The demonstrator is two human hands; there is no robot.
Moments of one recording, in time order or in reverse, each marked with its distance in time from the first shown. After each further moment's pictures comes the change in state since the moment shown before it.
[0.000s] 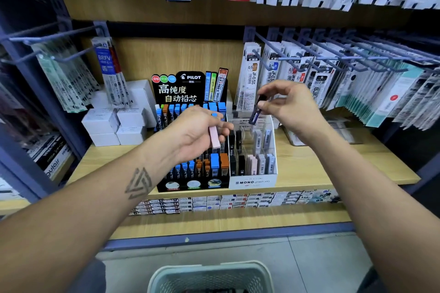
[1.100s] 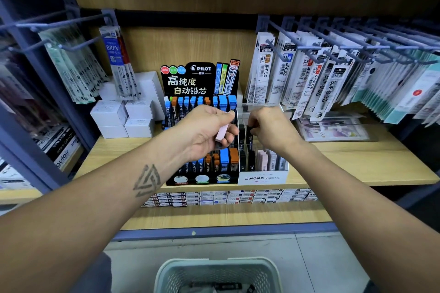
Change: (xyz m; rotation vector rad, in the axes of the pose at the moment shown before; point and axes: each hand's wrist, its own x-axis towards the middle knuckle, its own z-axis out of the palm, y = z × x) left_hand 0.004 -0.010 -0.004 0.131 0.013 -0.035; right_hand 0.007 0.052 0.059 -0.819 -0.192 -0.132
